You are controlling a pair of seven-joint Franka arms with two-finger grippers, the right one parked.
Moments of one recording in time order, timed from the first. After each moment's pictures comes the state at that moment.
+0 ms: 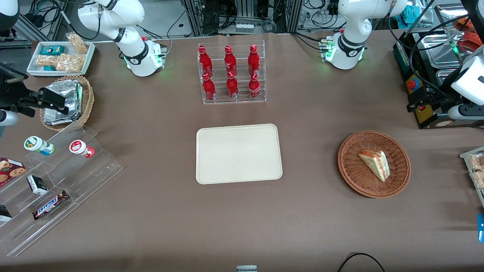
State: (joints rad) arm -0.02 -0.03 0.00 -1.62 -0.01 1.56 0.00
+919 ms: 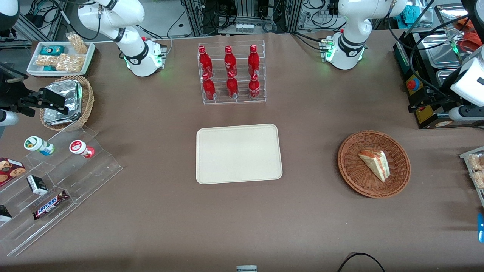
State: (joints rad) arm -0.03 -0.02 0.00 -1.62 0.01 1.56 -0.03
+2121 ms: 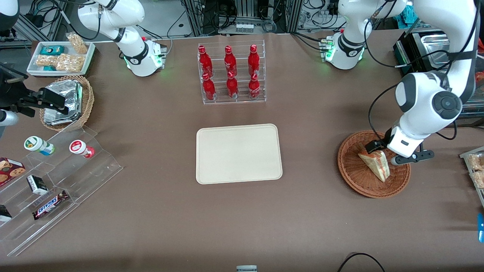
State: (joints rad) arm -0.03 0.17 0.00 -2.14 0.02 2.30 -0.33
